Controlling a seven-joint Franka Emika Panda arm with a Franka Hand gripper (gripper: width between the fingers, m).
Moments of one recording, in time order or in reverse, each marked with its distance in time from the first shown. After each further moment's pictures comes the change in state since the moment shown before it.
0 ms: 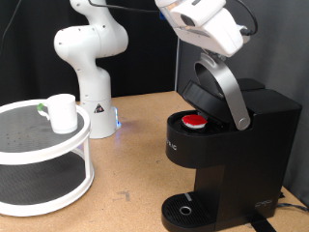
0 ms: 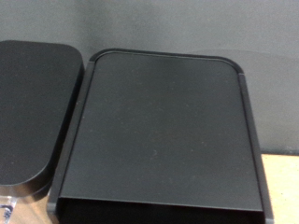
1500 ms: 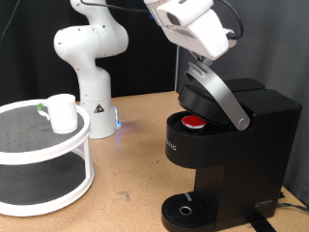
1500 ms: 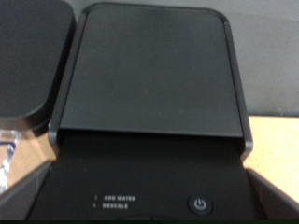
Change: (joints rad) arm -0.023 0.000 -0.022 0.009 -0.096 -0.010 0.032
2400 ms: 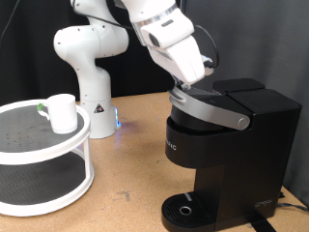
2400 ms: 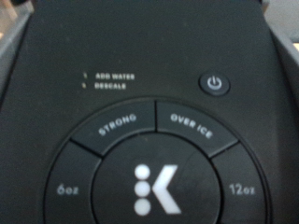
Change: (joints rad) arm -0.025 0.000 -0.005 -0.101 -0.126 0.126 0.012
